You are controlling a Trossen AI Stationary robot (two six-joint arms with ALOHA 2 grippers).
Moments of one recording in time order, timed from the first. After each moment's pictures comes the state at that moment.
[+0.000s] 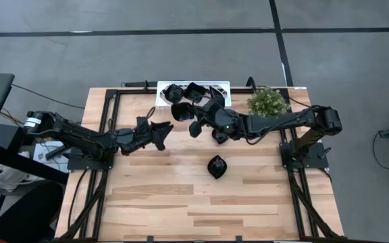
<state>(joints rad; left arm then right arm) -0.14 1.30 0.38 0.75 -0.65 -0.58 -0.01 1.54 1.14 0.23 0.63 0.25</state>
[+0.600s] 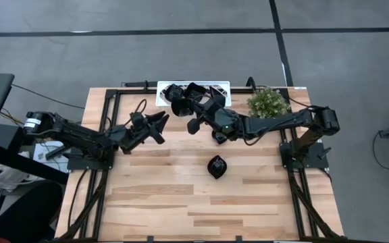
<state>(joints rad) -0.12 1.30 0.38 0.97 -0.78 -0.32 -0.01 1.57 1.14 0.33 0.73 0.21</state>
